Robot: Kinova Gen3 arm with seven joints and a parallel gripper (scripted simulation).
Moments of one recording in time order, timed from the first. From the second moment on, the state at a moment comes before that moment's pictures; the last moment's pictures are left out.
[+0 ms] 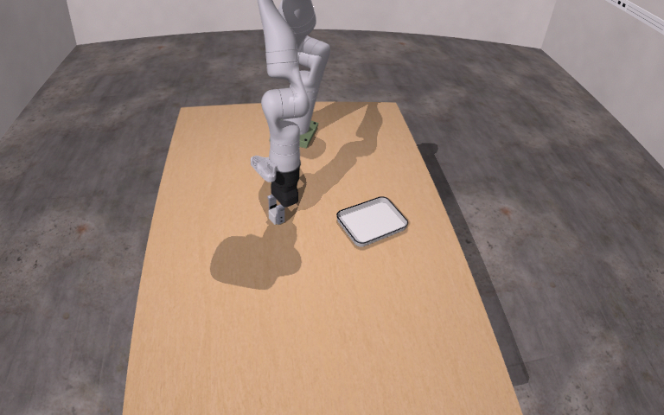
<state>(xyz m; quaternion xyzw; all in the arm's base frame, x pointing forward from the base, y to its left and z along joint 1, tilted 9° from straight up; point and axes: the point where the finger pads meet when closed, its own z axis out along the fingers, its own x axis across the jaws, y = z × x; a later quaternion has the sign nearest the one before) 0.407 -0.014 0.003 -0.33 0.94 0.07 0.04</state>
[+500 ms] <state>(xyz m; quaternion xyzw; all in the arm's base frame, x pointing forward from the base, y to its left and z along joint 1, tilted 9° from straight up) 0.406 -0.018 0.032 -0.33 0.94 0.07 0.04</state>
